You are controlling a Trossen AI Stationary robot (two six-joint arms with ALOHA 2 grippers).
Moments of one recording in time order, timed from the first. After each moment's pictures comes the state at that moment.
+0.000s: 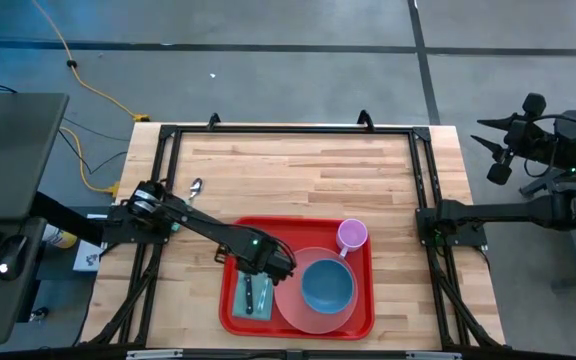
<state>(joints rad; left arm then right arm) -0.37 1.97 1.59 -1.23 0.02 -1.68 -0.27 0.74 1.78 -1.57 0.43 -0.34</state>
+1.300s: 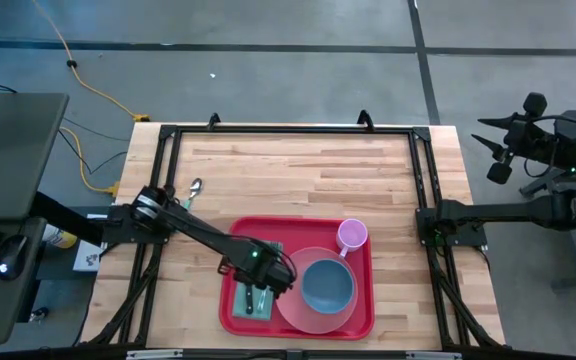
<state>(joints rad) -0.42 2.00 1.59 -1.13 0.09 -1.70 -0.27 0.74 1.78 -1.57 0.45 -0.37</state>
